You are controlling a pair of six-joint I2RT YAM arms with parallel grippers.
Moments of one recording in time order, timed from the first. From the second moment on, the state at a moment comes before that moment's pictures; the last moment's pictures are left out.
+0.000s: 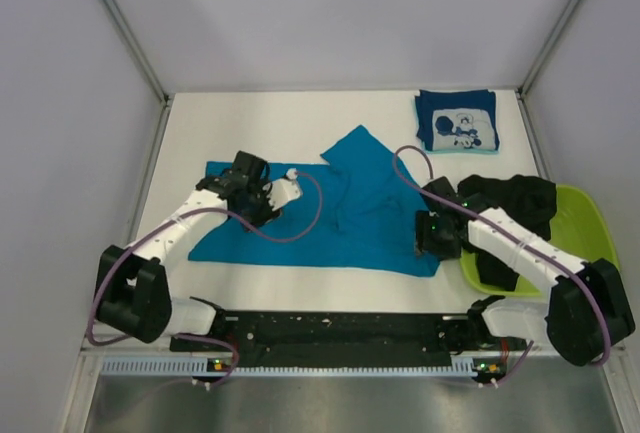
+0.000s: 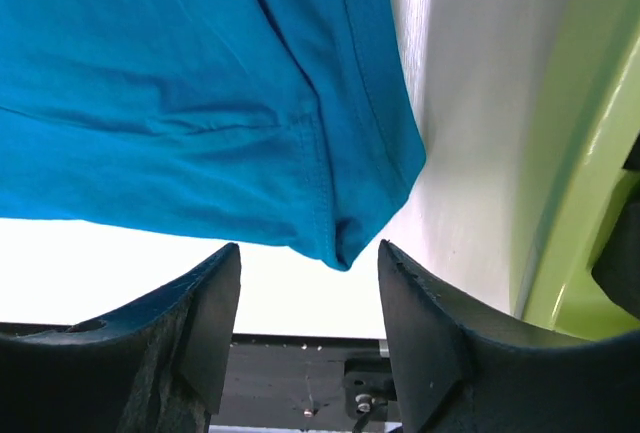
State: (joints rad) left arm -0.42 1.36 1.00 -0.66 0.06 0.71; right arm 0.47 1.21 0.75 -0.84 0.06 0.55
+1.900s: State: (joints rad) left arm 0.18 1.86 1.51 -0.84 0.06 0.51; right arm 0.39 2.32 2.18 -0.74 0.07 0.12
